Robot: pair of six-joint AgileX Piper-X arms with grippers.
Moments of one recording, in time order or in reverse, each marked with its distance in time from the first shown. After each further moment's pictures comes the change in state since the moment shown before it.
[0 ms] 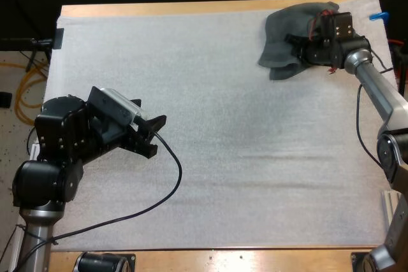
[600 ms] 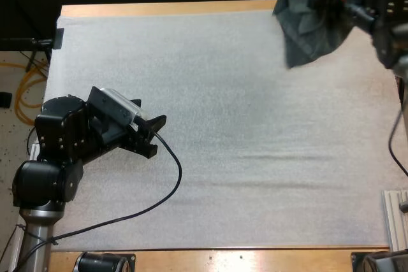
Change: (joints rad) left arm 0.000 0.000 0.000 0.000 0.000 0.000; right arm 0.002 -0.506 -0.010 0.018 0.088 -0.373
